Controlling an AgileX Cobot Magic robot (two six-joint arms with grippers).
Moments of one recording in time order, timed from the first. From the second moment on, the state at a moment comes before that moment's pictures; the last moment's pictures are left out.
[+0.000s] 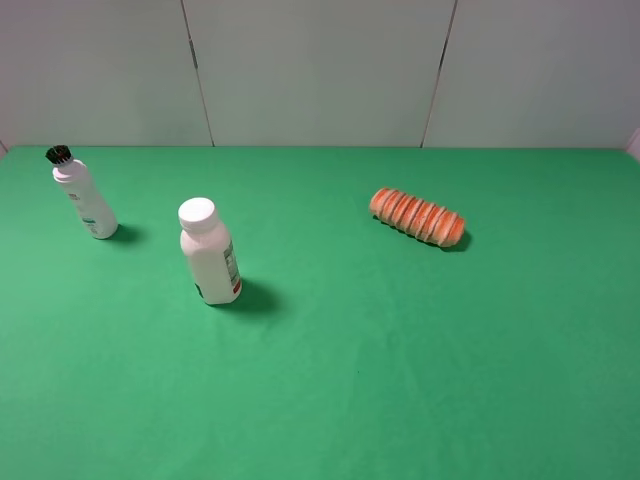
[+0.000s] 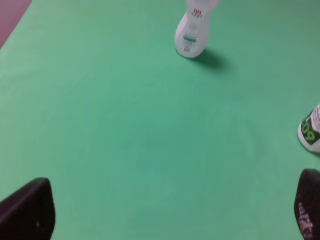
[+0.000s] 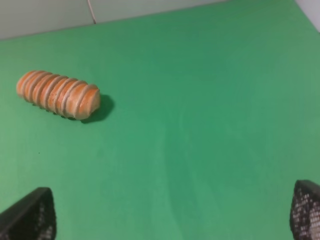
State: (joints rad) left arm 0.08 0.00 -0.50 0.07 1.07 -0.18; right arm -0.02 -0.01 -0.49 -0.01 1.03 0.08
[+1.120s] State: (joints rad) left arm 0.08 0.73 -0.99 0.07 1.18 -0.09; right arm -0.02 -0.01 -0.49 -0.01 1.03 0.08
